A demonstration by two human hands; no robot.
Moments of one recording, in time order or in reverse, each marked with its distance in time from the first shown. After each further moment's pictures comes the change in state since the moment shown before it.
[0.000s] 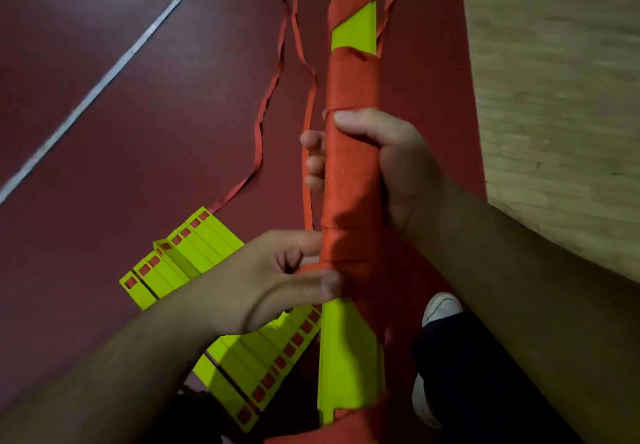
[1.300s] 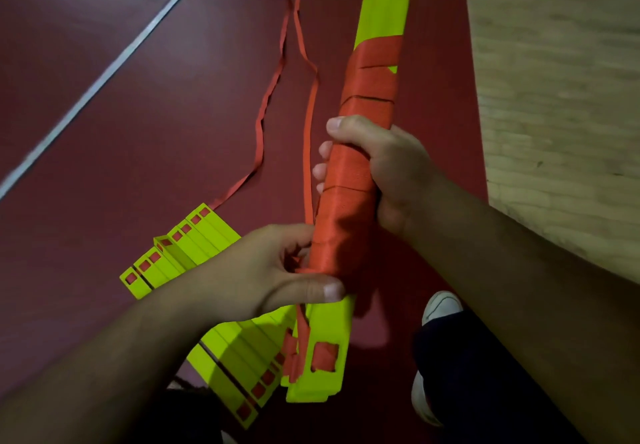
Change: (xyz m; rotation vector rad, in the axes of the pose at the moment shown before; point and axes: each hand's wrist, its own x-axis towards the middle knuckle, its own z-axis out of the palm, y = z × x) left_hand 0.002 -0.014 -0.013 0.111 0.050 -0.034; right_hand 0.003 0.008 0.000 -0.149 0.194 -0.074
